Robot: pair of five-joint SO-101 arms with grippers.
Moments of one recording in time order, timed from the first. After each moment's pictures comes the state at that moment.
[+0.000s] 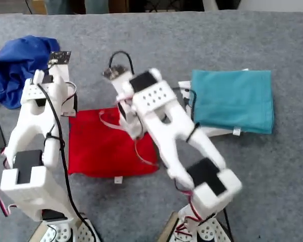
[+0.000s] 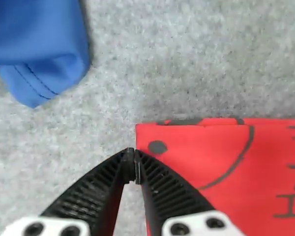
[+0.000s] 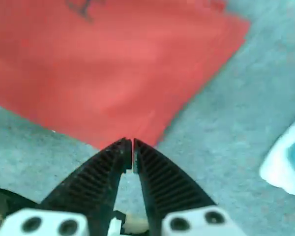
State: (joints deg) left arm -12.0 8.6 16.2 59.7 -6.9; right arm -31.6 7.3 6.7 89.5 6.0
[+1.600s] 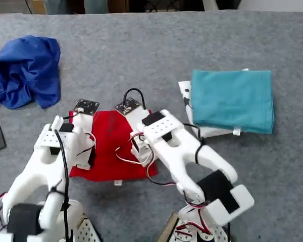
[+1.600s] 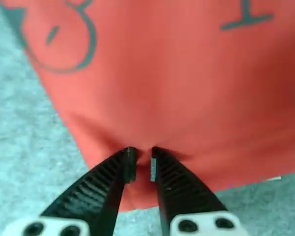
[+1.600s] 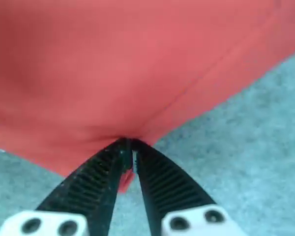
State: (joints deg) left arm -1.4 -20.6 56.1 63.1 -9.9; right arm -31.0 1.4 38.5 63.2 5.9
